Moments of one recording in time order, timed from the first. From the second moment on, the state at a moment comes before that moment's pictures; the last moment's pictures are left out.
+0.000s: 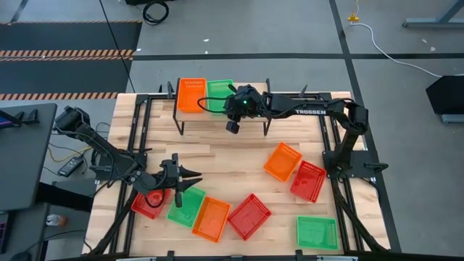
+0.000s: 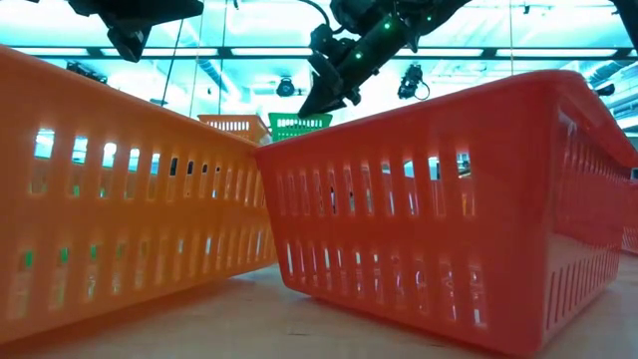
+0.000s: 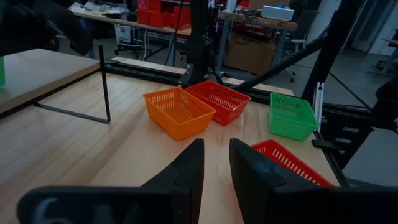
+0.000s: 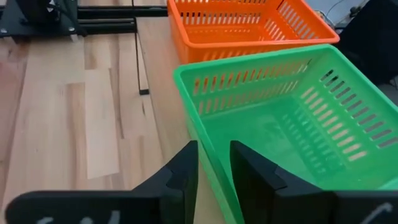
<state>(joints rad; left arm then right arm) -0.66 1.09 0.50 0.40 -0.83 -0.33 -0.29 1.78 1.44 -0.25 0.11 -0.13</state>
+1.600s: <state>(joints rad) -0.66 1.09 0.50 0.39 -0.83 -0.33 -0.30 1.78 1.44 -0.30 0.08 -0.36</state>
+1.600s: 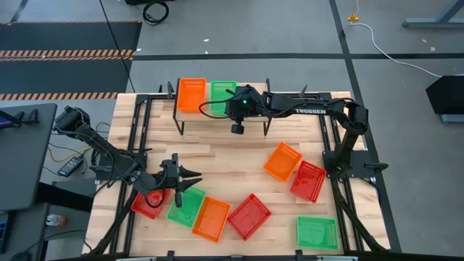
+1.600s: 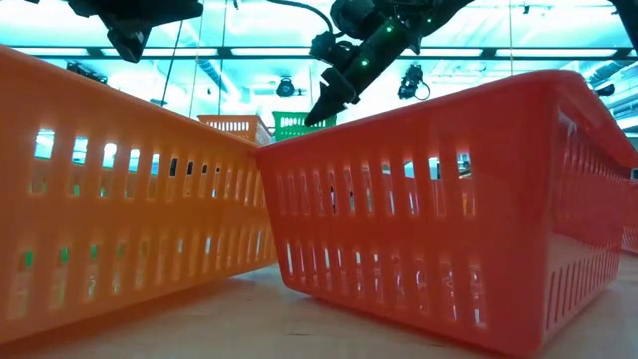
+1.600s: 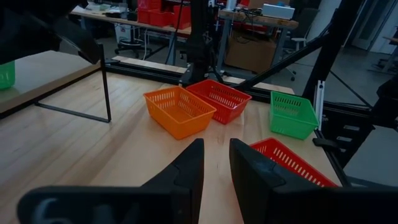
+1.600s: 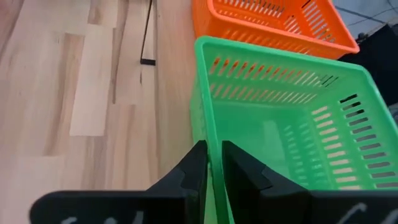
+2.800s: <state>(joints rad) -0.66 1.09 0.50 0.37 -0.81 -0.33 -0.20 1.69 1.44 -0.27 0.08 -0.30</state>
